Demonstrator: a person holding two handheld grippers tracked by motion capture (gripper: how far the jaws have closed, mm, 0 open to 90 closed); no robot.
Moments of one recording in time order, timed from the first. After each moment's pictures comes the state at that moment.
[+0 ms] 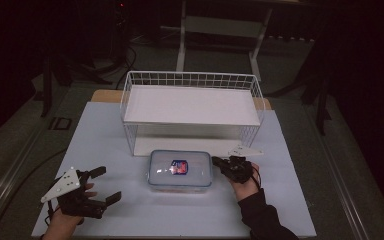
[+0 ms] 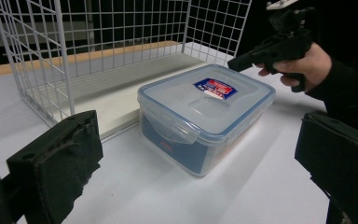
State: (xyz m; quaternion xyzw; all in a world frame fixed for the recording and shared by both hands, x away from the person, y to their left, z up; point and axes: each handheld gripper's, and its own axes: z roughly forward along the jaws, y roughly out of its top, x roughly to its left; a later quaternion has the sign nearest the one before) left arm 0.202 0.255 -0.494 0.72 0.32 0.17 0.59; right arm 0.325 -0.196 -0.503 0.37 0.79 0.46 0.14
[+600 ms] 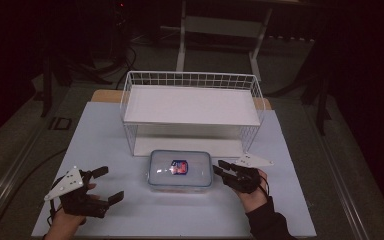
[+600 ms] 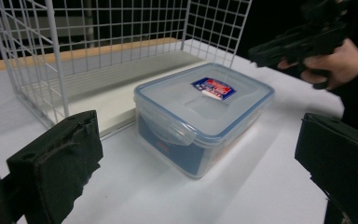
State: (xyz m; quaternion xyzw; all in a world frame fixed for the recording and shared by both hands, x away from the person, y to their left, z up) left arm 0.204 0.248 -0.491 0.72 0.33 0.16 0.59; right arm 0.289 -0.206 -0.485 0.34 0.79 0.48 0.16
